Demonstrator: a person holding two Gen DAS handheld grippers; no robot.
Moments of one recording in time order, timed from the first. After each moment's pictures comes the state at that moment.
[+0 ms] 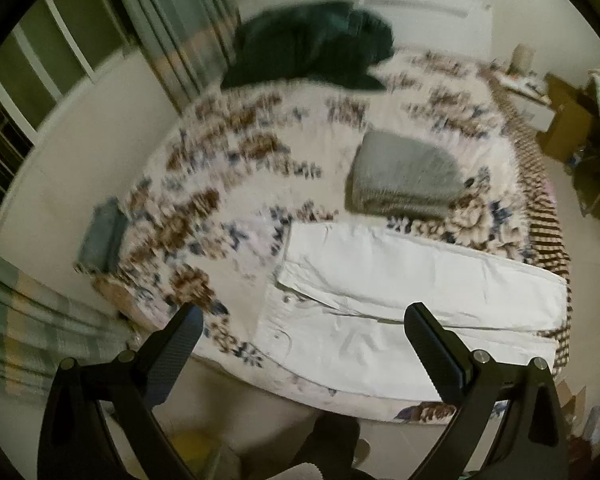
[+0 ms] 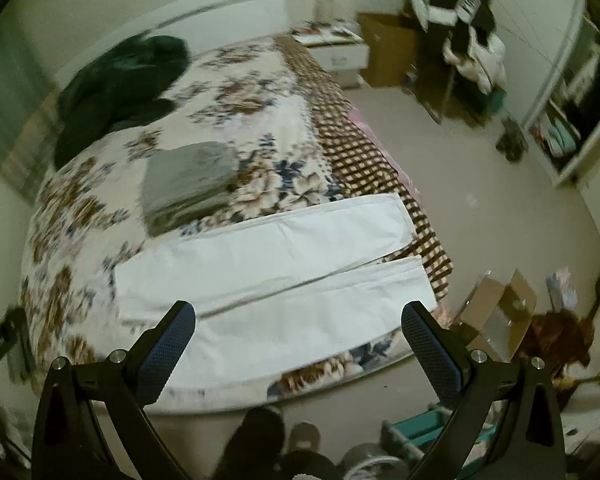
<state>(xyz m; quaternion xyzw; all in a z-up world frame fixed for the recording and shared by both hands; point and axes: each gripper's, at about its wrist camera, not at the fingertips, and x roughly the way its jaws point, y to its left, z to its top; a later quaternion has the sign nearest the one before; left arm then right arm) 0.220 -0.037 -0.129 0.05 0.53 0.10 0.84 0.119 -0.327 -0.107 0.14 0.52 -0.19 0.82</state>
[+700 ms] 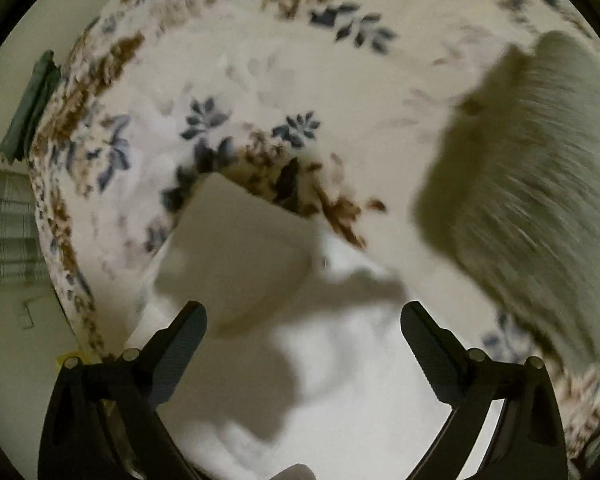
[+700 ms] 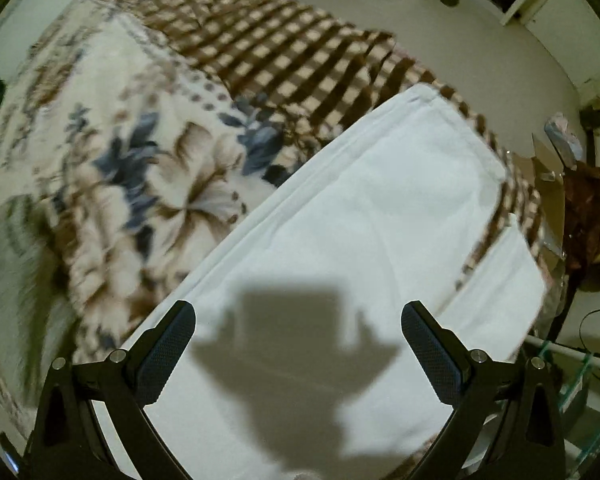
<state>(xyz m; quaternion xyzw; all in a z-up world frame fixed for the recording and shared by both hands) 0.515 0.028 -0.500 -0.12 0.70 0.25 0.66 0.387 -0.526 -0.519 0.32 0.60 -0.35 0.64</state>
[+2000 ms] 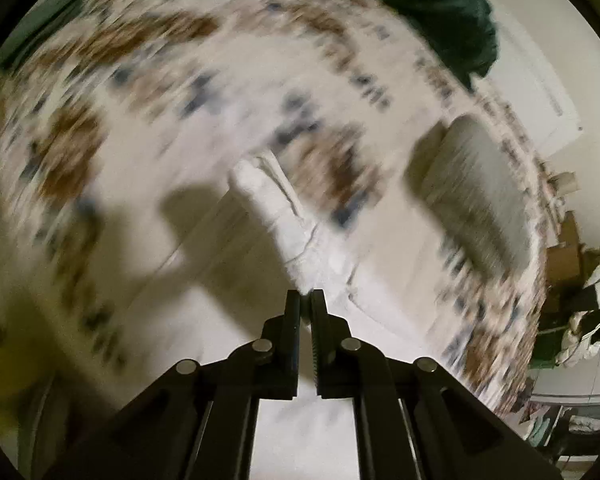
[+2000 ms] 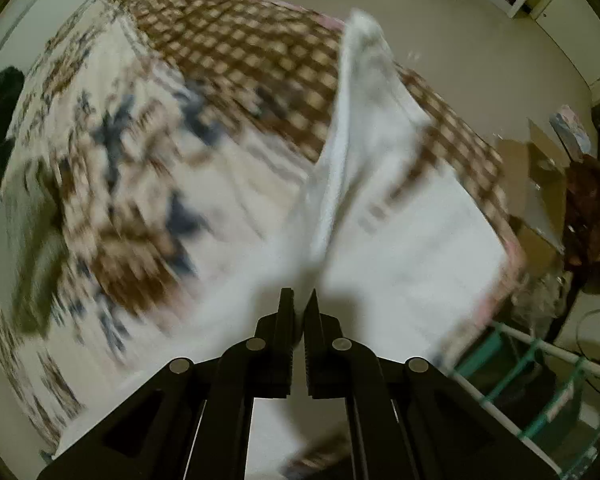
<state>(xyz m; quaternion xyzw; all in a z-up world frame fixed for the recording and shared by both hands) 0.248 0.130 -0.400 -0.29 0.57 0.10 0.76 0.217 -0.542 -0.461 0.33 0.61 -0.30 0.66</state>
